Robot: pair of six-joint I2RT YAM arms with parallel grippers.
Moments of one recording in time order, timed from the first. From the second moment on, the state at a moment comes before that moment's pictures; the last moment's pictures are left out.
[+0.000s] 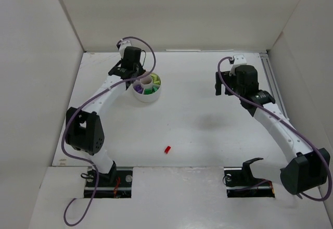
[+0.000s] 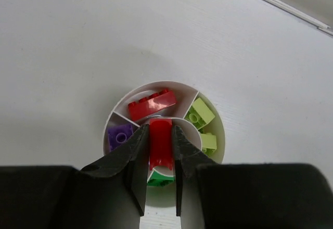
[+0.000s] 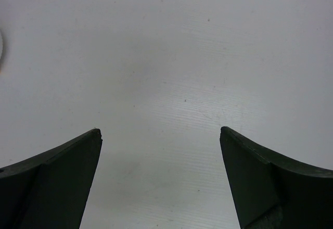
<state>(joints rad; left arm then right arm) -0.35 1.63 1.39 -0.39 -0.36 -0.59 0.29 1.19 1.04 -0.35 0.13 0.07</state>
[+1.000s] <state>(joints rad) -0.29 1.86 1.47 -0.35 -0.27 -0.54 0.29 1.25 1.07 -0.35 0.14 0.07</state>
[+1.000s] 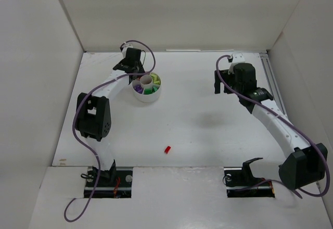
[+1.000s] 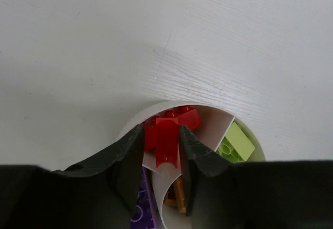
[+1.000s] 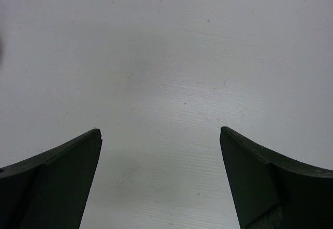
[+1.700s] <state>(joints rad) -0.32 1.40 1.29 -0.44 -0.28 -0.62 0.82 1.17 1.05 -0.48 0.23 0.09</state>
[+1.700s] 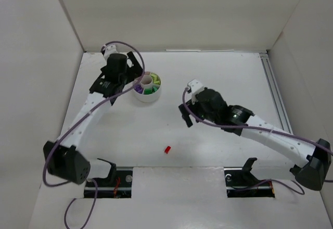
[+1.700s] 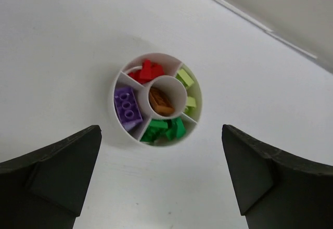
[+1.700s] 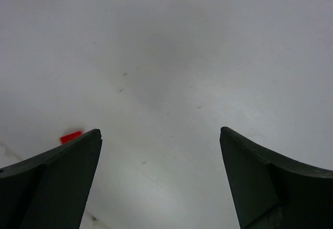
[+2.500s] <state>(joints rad) -0.46 0.69 0.92 -0.78 -0.32 -0.84 1.48 1.87 1.28 -0.76 0.50 0.97</state>
